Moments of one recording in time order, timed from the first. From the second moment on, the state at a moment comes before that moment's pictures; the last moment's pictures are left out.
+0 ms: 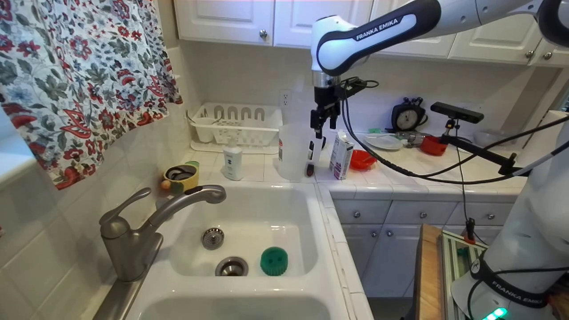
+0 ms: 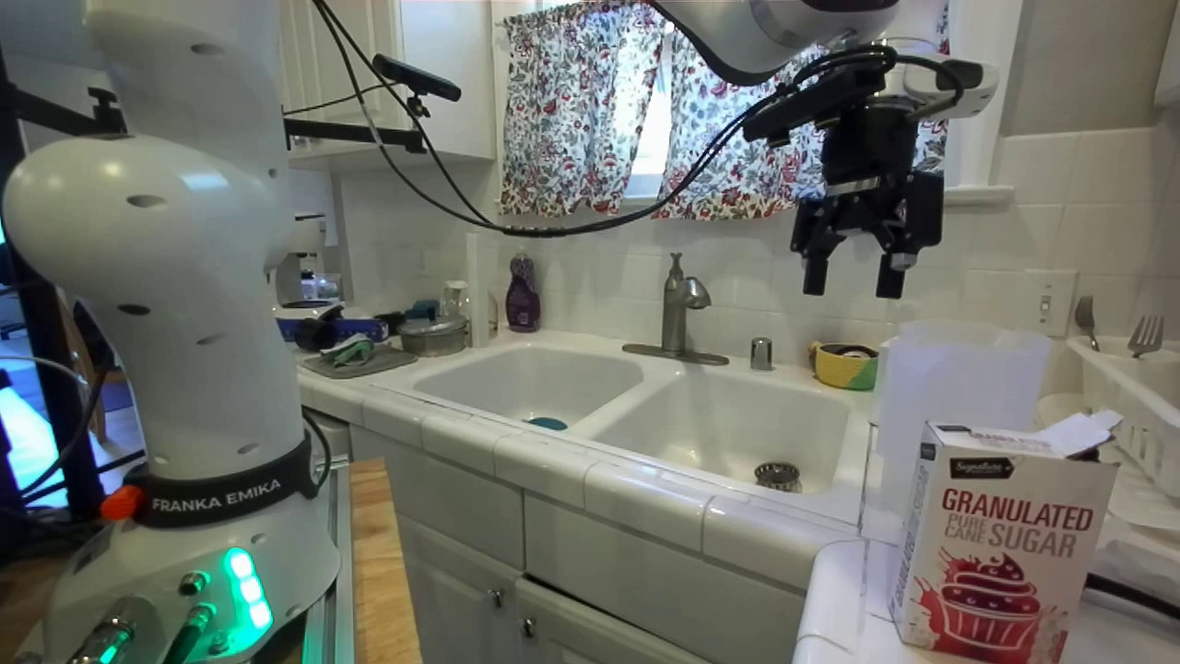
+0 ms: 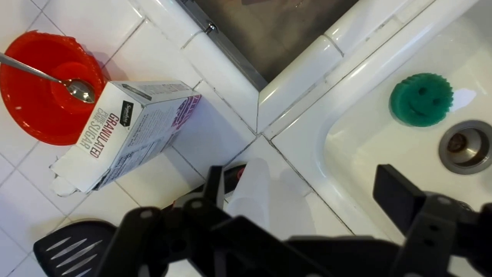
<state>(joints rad) -0.16 0.13 -0.13 -1.88 -0.14 1.91 -0.03</state>
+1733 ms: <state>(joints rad) -0.21 0.31 -0.15 -1.79 -0.04 2.12 -0.16</state>
